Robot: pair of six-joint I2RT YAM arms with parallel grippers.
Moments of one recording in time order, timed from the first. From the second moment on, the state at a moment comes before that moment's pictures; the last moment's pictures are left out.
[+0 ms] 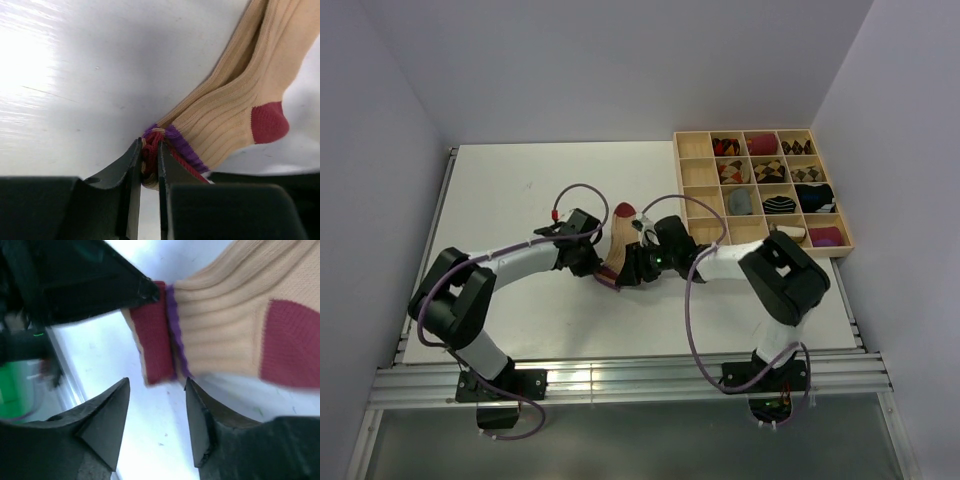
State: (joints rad) left arm -0.60 1.61 0.90 -0.34 -0.11 -1.02; right arm 0.63 1.82 0.81 0.31 -0.66 0.51
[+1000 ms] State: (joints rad) left arm -0.60 1.73 1.07 -0.54 -0.08 -0.85; right arm 1.19 1.75 0.78 0.39 0.41 -0.16
